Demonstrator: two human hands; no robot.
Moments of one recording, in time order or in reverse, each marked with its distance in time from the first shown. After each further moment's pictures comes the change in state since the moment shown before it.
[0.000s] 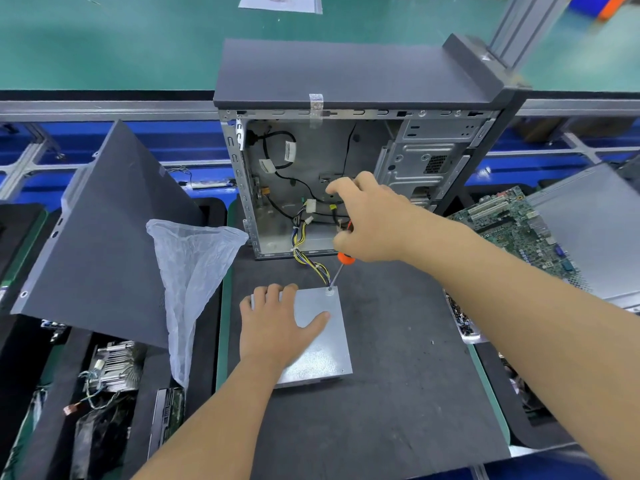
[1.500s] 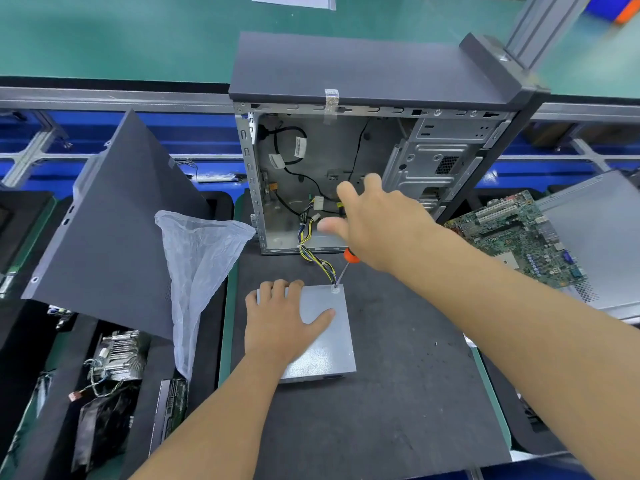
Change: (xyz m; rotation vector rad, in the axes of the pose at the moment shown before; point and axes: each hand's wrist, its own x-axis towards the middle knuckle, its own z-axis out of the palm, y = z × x) left_hand 0.001 -0.002 0.002 0.005 -0.005 -0.004; right_hand -0.005 -0.021 0.005 -0.394 0.051 0.039
